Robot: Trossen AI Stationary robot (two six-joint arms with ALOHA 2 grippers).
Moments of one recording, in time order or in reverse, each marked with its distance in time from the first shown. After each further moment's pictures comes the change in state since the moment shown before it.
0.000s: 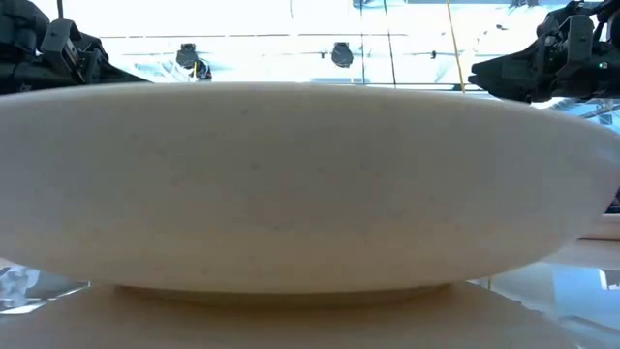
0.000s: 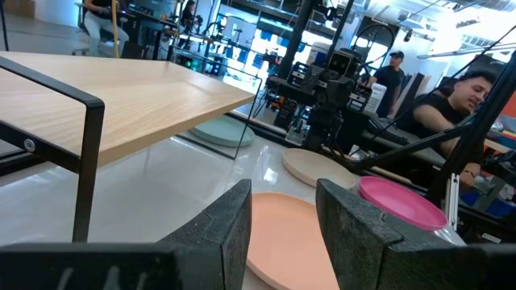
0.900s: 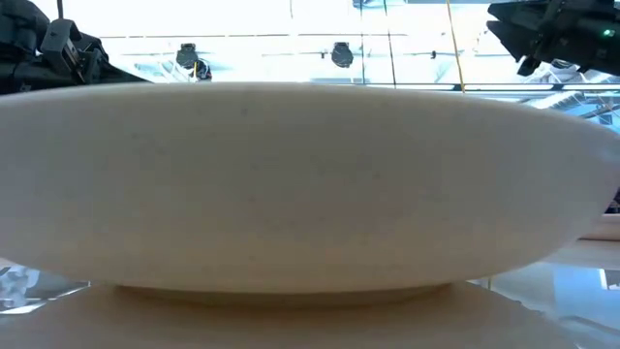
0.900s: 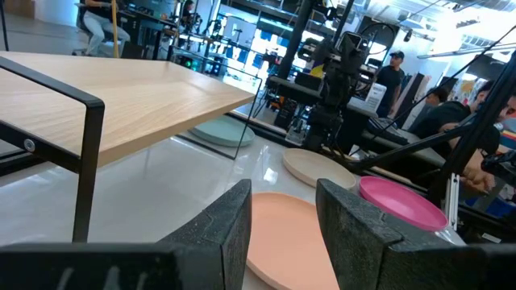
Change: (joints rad) left arm 0.000 0.000 0.000 0.000 0.000 0.000; right arm 0.000 0.000 0.000 0.387 0.057 -0.108
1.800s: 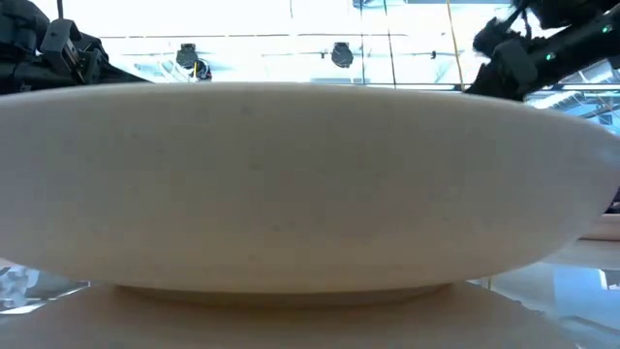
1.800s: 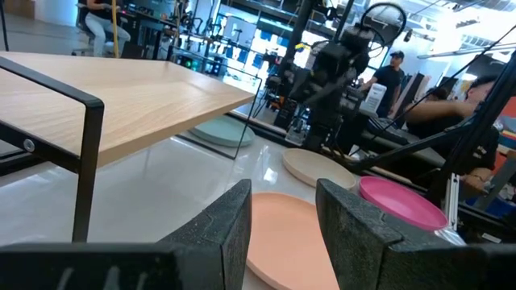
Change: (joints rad) left arm 0.000 0.000 0.000 0.001 0.000 0.000; right arm 0.001 0.618 0.316 -0.664 0.087 0.197
